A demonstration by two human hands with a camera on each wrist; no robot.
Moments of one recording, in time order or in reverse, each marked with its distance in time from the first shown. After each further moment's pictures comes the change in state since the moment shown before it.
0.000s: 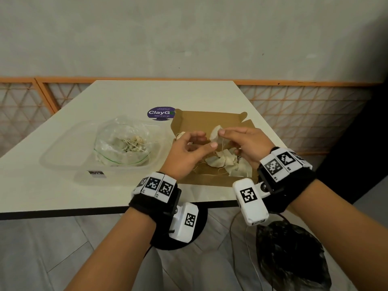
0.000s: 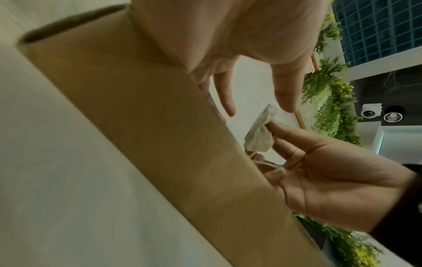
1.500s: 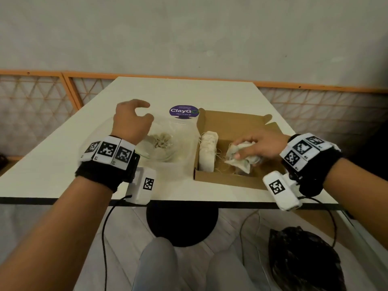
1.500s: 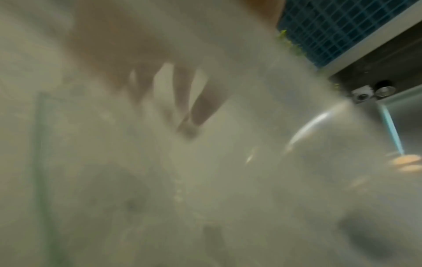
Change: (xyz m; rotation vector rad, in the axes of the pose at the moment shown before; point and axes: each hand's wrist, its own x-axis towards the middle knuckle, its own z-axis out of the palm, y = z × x) left_hand 0.011 0.061 -0.147 0.676 0.509 -0.007; right_hand 0.007 -0.032 0.018 -0.756 -0.415 0.127
